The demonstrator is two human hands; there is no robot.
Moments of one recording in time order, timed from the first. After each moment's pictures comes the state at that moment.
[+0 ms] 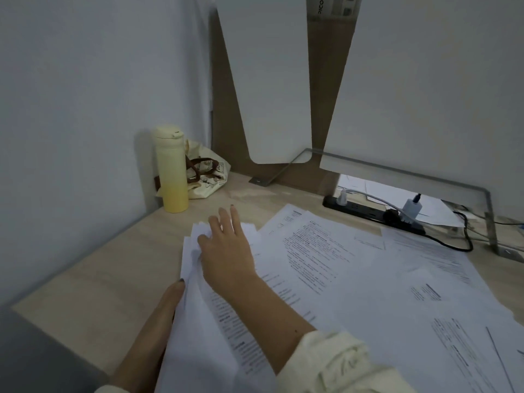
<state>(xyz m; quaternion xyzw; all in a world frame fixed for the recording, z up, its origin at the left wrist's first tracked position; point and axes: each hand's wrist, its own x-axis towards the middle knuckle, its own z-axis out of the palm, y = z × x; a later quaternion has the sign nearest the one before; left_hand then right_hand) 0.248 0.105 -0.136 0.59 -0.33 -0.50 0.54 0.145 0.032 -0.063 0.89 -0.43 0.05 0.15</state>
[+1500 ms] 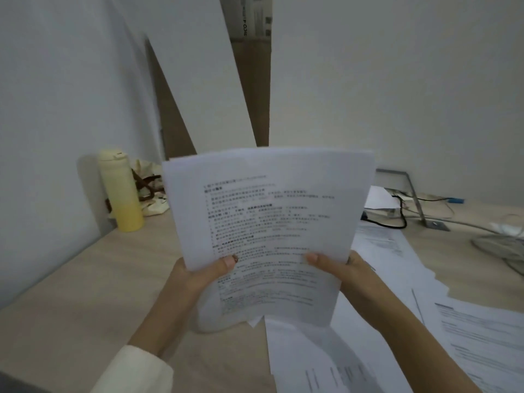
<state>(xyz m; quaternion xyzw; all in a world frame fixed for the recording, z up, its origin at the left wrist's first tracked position) 0.131 0.117 -0.034 0.37 -0.49 -0.53 0.58 -0.104 0.118 -0.027 0.55 -0.44 0.47 -0.53</state>
